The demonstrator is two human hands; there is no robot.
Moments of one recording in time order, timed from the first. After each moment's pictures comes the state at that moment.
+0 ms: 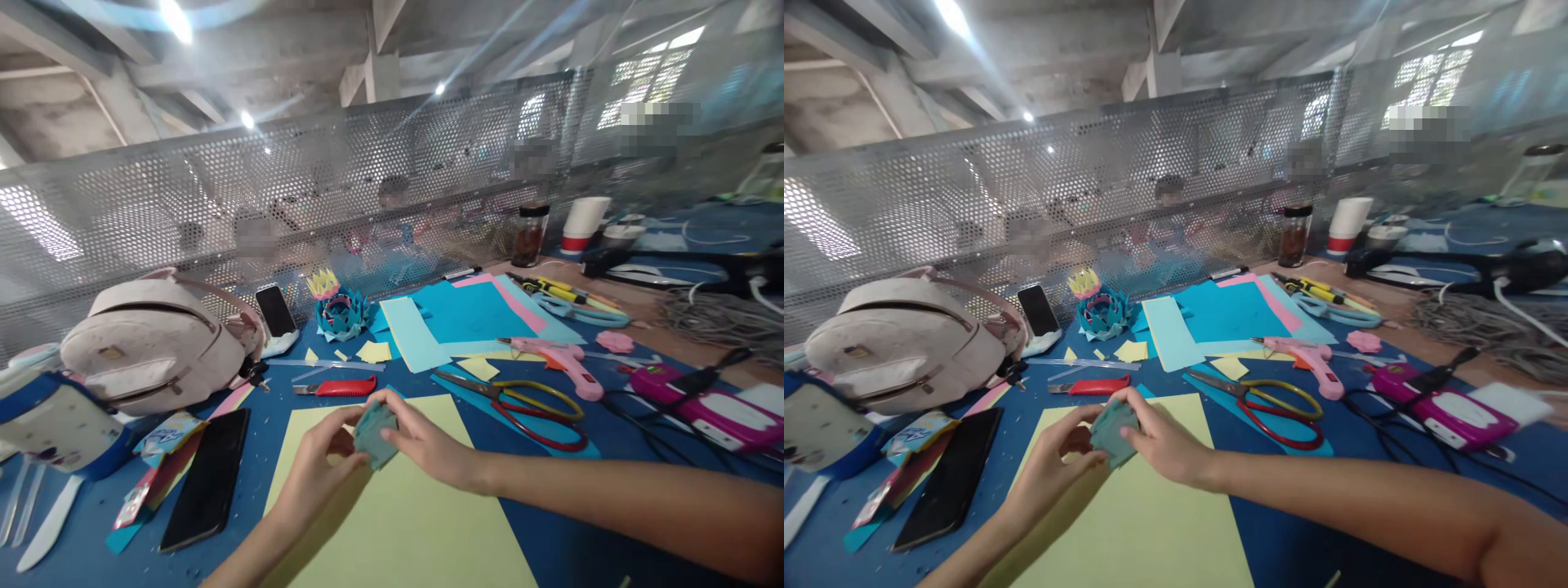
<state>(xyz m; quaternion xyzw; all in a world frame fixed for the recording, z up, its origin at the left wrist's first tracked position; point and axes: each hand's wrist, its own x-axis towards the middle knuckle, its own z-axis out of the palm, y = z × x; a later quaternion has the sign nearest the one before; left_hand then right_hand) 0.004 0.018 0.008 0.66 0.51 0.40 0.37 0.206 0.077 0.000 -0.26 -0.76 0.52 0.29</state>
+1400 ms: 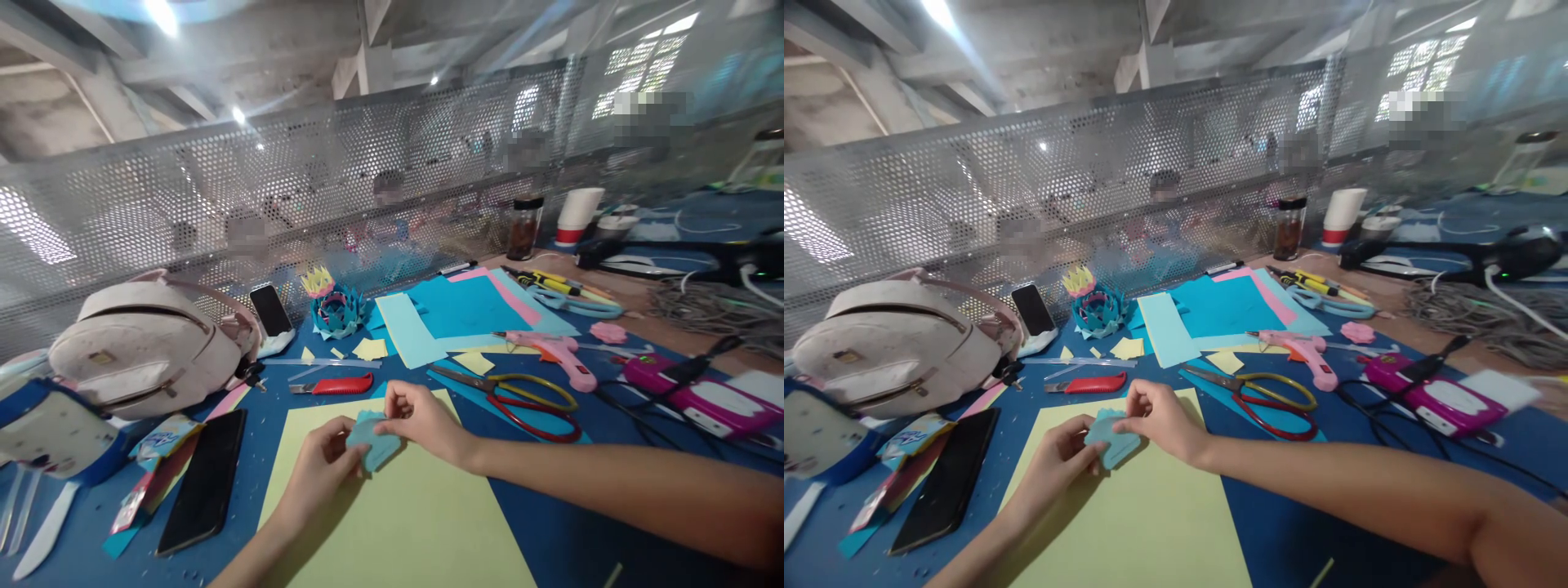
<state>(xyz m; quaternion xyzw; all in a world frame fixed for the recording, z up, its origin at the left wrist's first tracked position) 0.015 0.018 -0.002 0.57 0.52 0.41 0.48 0.204 0.091 -0.004 -0.34 -0.68 0.55 0.35</state>
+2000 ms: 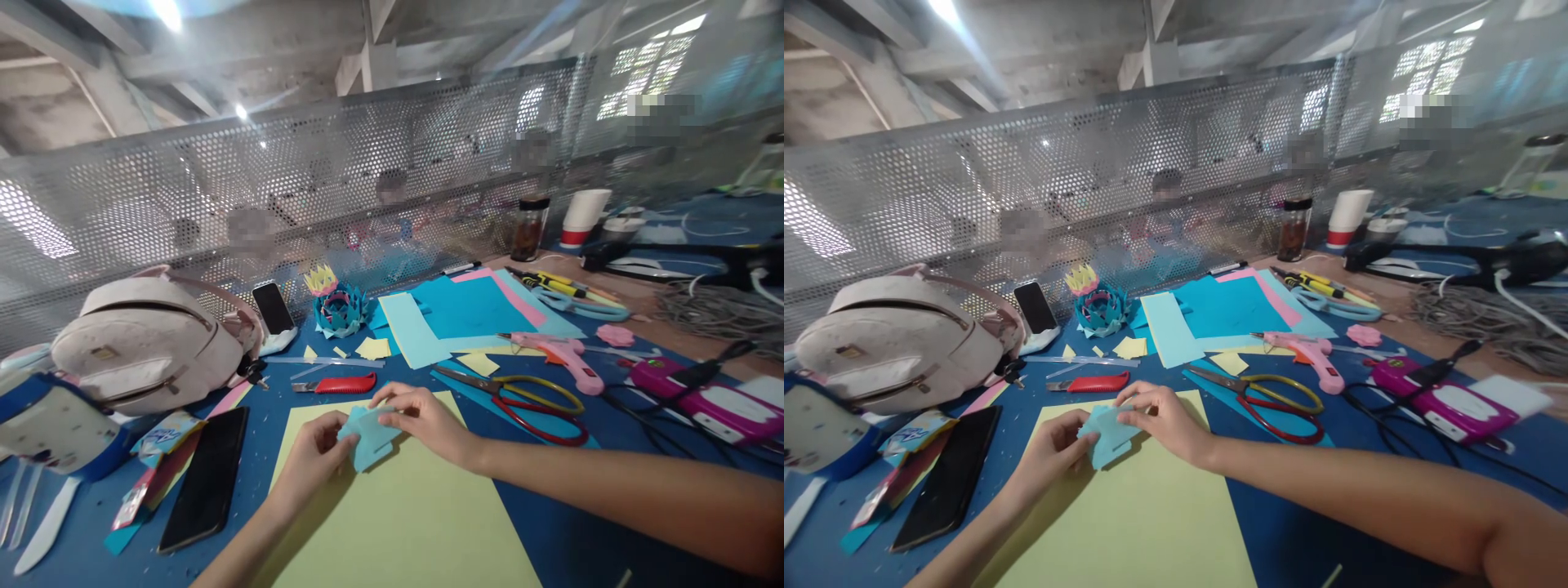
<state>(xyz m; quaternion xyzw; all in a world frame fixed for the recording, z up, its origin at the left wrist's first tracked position) -0.003 0.028 -0.005 0.61 0.54 0.37 0.45 0.206 0.094 -0.004 -0.27 -0.73 0.53 0.34</state>
